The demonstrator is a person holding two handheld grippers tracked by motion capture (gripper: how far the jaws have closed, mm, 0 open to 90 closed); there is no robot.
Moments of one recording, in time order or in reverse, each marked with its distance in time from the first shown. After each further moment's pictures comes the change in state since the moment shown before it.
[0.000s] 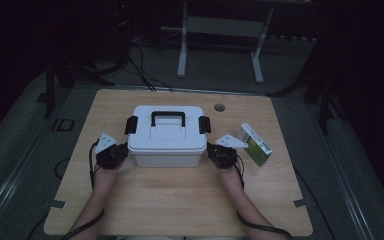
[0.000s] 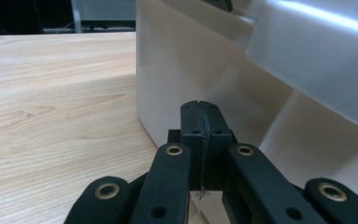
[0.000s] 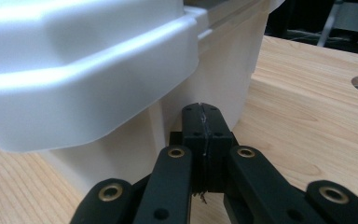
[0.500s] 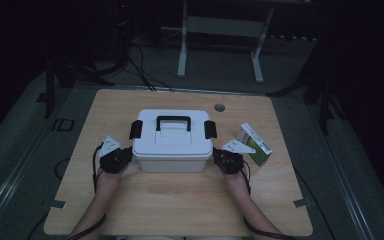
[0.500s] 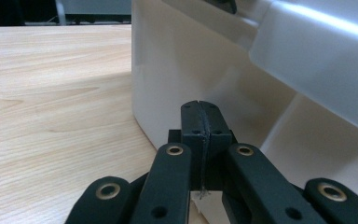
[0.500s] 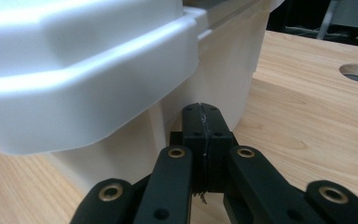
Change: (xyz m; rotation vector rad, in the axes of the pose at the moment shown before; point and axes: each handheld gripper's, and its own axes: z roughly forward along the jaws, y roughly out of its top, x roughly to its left) left arm -0.020 -0.002 -0.003 0.021 -0.040 0.007; right arm -0.002 -0.010 -0.023 0.003 0.003 0.012
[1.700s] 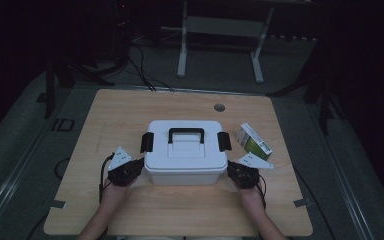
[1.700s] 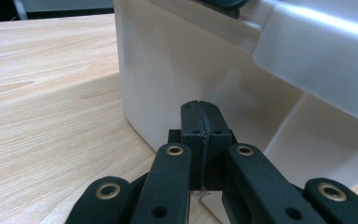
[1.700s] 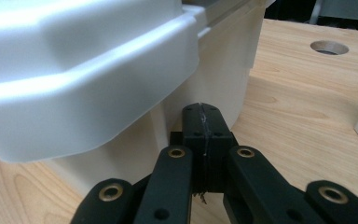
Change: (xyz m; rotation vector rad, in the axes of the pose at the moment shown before) left arm -0.044 -0.008 -0.010 0.037 -0.093 0.073; right arm -0.002 -0.024 -0.054 0.005 -0.020 0.025
